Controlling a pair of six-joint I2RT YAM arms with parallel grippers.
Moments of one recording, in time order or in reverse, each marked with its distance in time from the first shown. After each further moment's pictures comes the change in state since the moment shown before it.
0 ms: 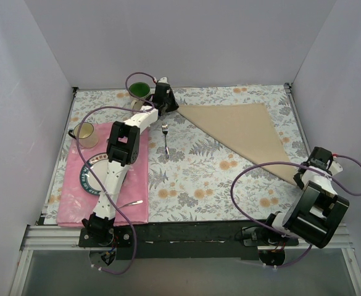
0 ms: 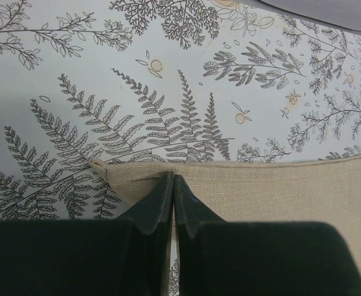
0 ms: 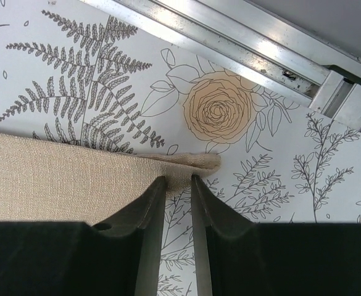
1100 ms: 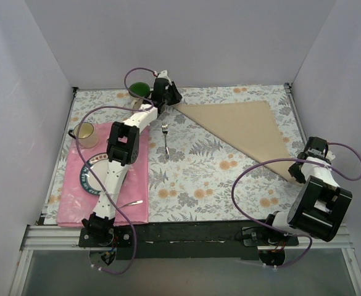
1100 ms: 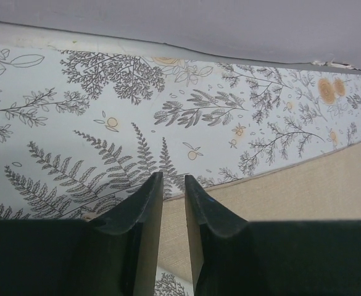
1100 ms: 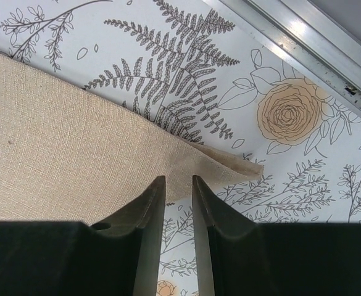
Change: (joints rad) left arm 0.001 0.018 0.068 0.096 0.068 0.028; right arm 0.097 0.060 0.122 -0.085 -0.070 -0.023
